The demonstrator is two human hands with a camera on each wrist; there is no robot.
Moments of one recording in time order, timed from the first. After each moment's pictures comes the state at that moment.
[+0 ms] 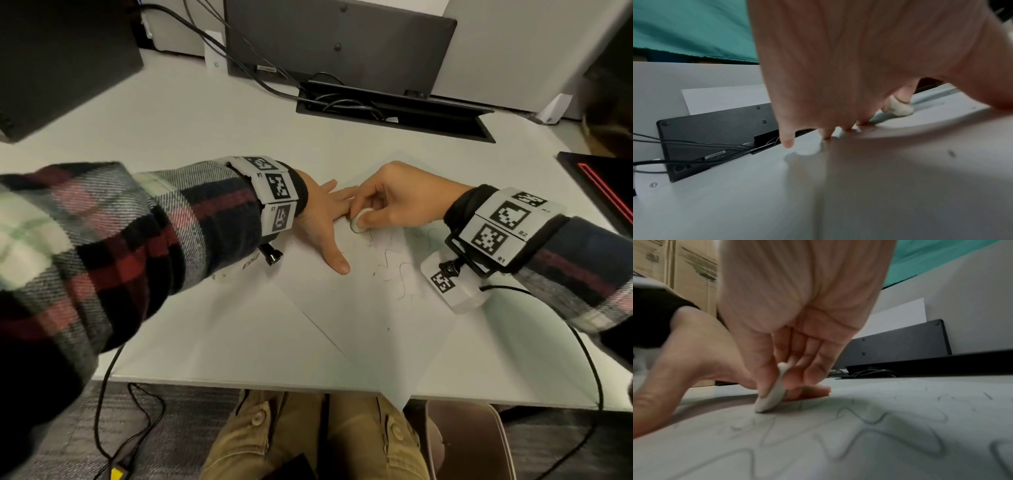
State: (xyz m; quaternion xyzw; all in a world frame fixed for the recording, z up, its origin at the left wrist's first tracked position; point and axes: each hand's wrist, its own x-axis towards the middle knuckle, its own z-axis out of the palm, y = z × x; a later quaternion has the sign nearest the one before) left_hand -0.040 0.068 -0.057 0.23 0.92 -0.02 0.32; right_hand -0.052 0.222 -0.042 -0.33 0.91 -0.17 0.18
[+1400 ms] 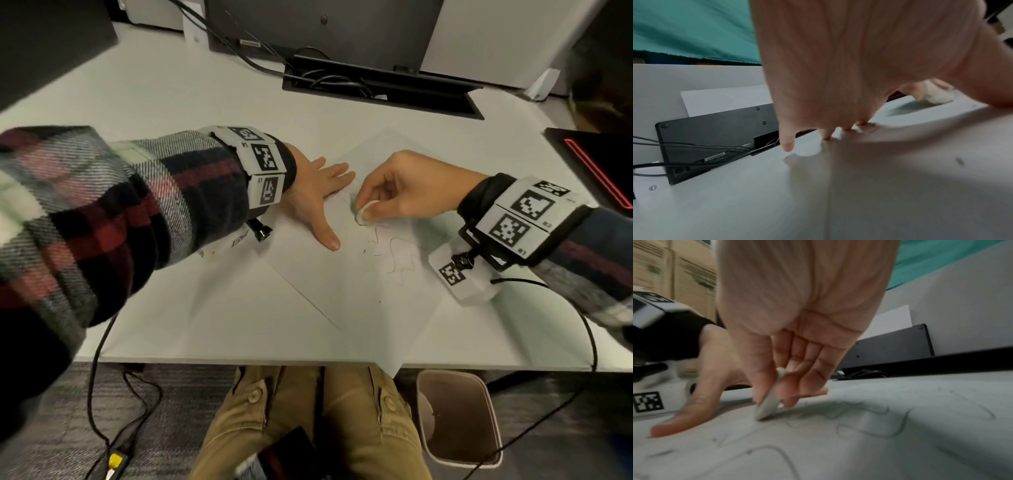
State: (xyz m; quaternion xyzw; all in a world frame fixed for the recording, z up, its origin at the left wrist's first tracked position) left_hand -0.041 0.070 -0.058 0.21 0.92 -0.05 0.32; right_hand -0.032 0.240 -0.041 -0.30 0.91 -0.19 0.20
